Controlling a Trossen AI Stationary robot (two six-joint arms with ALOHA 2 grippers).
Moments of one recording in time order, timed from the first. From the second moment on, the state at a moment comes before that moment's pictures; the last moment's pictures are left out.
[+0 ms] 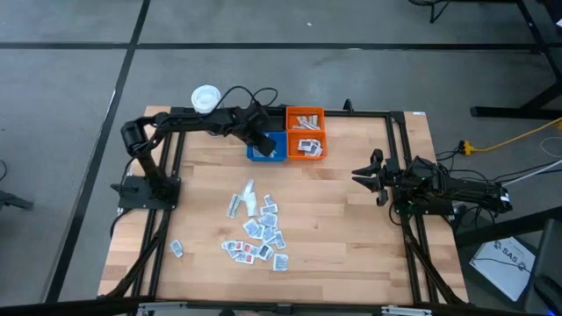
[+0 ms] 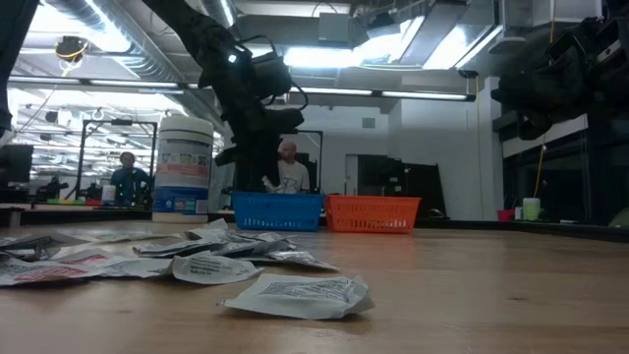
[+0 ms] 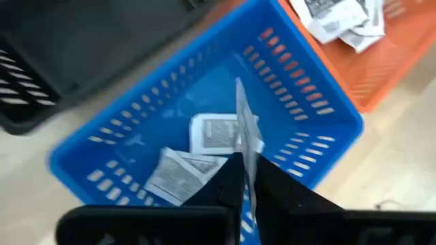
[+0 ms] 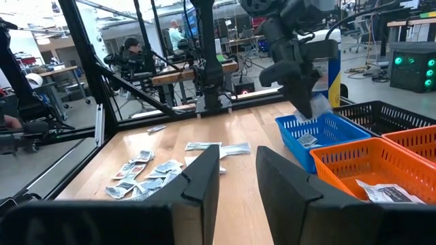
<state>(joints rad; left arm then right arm) 0.52 1.72 1.15 -0.48 0.11 -0.44 -0.13 0.02 0.01 0.02 -0.07 0.18</state>
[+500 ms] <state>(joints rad) 0.53 1.71 1.15 -0.39 0.08 -0.43 -0.13 0.02 0.01 0.02 -0.07 0.18</state>
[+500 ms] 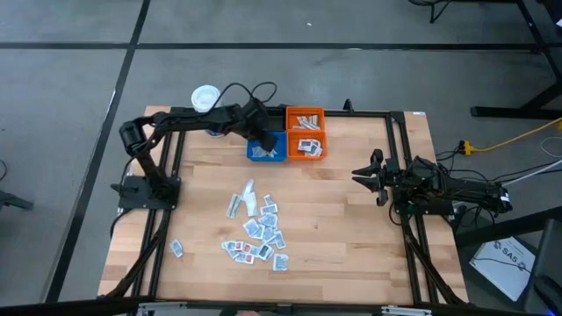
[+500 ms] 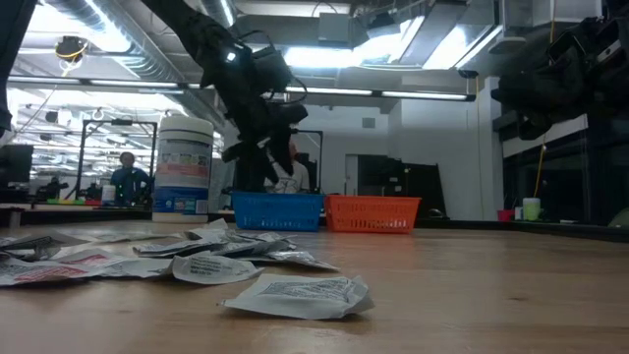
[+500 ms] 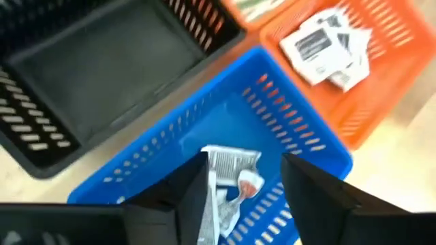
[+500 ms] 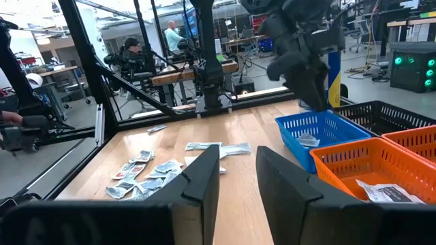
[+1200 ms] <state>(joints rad) 0.35 1.55 1.15 -0.43 -0.06 -0.10 -0.13 0.02 0.01 0.02 -0.07 0.18</state>
